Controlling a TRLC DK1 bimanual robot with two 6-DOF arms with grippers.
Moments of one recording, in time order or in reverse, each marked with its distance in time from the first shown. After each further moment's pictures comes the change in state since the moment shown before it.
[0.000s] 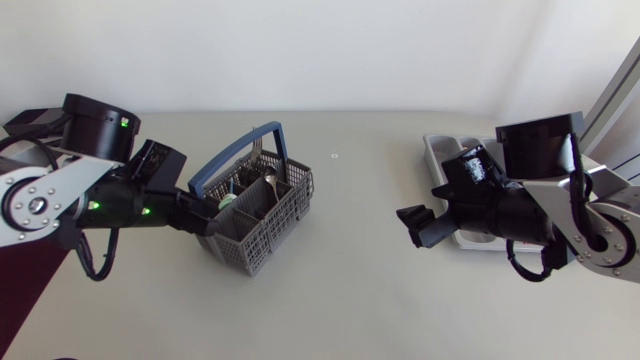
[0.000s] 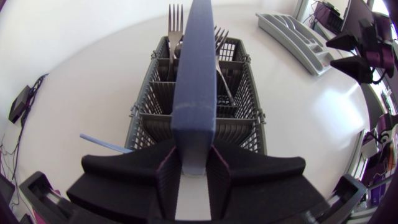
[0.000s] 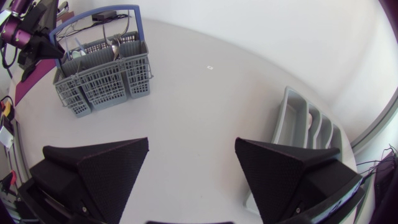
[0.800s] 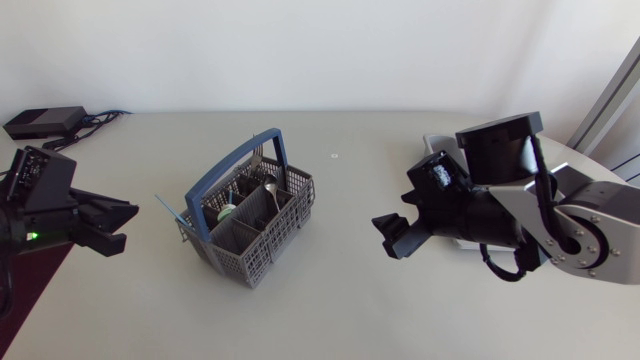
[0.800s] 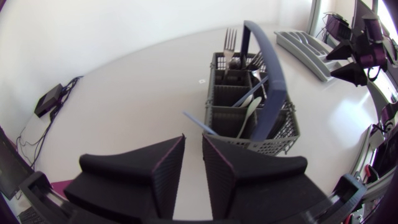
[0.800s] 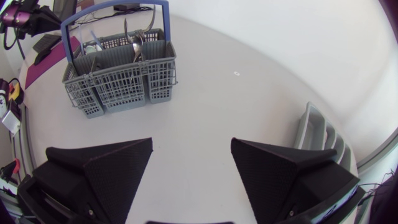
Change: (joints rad) left arm 0.409 -0.353 -0.094 -0.161 0.192 0.257; right arm 0.143 0.063 0.035 0.000 0.021 -0.011
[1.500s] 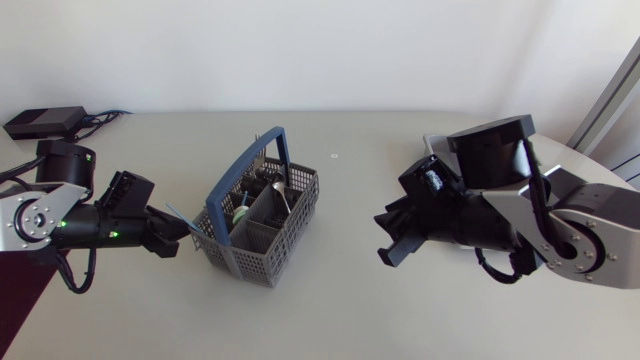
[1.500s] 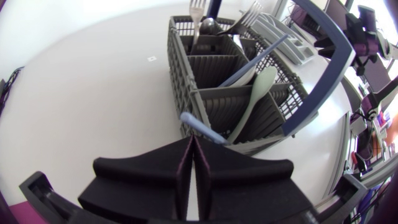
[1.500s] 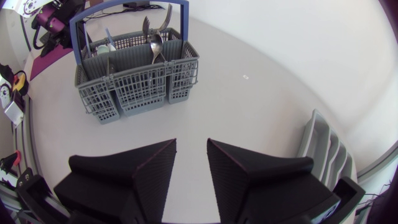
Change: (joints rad) left arm -0.063 0.481 -0.034 0.294 0.245 0.037; right arm 0.034 0.002 -0.001 0.000 -0.007 -0.023
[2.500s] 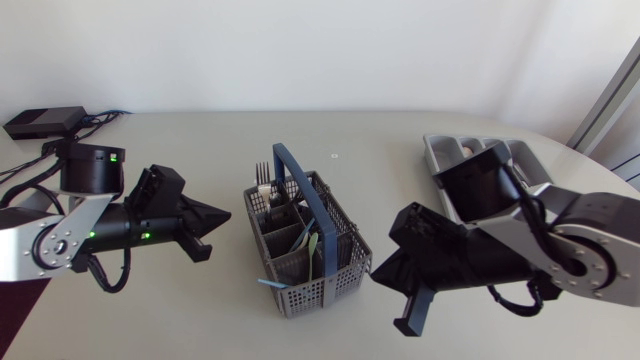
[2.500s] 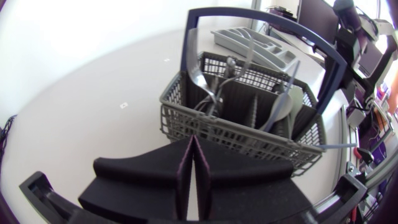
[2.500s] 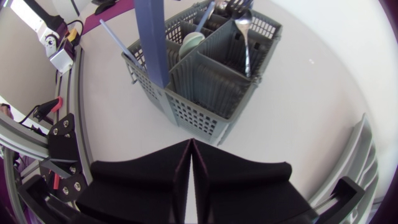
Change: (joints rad) left arm -0.211 -0.032 -0.059 0.288 -0.046 -0.099; right arm 0.073 -0.020 -0.017 -0.285 -0.246 -0.119
